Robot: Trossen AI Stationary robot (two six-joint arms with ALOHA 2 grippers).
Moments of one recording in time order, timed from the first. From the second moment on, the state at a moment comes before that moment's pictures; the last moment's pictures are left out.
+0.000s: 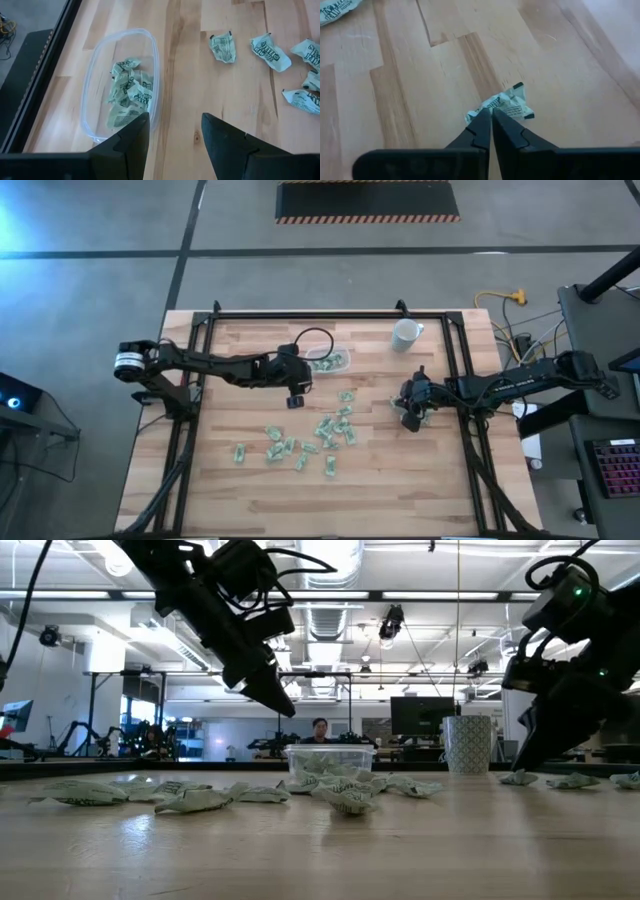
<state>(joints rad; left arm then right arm) 0.12 1.52 0.88 -0.09 -0.24 0.19 0.02 0.99 0.20 -0.12 0.16 0.36</state>
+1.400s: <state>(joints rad) 0.12 1.52 0.88 -0.11 -0.24 0.16 0.02 1.11 0.23 -0.07 0.16 0.32</state>
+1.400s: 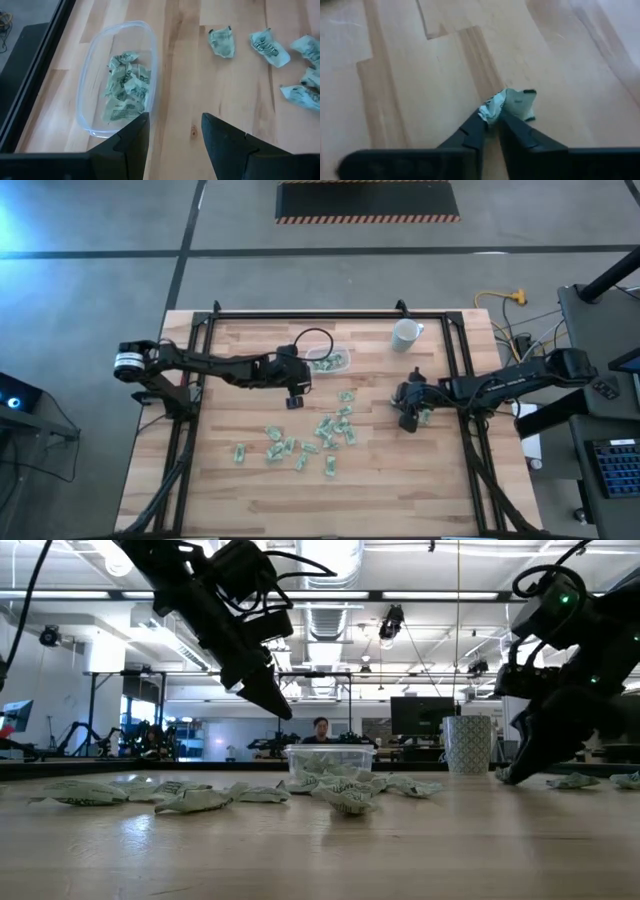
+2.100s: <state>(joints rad) -0.09 1.37 0.86 -0.23 -0.16 0.09 -0.07 1.32 0.57 0.29 0.16 -0.21</state>
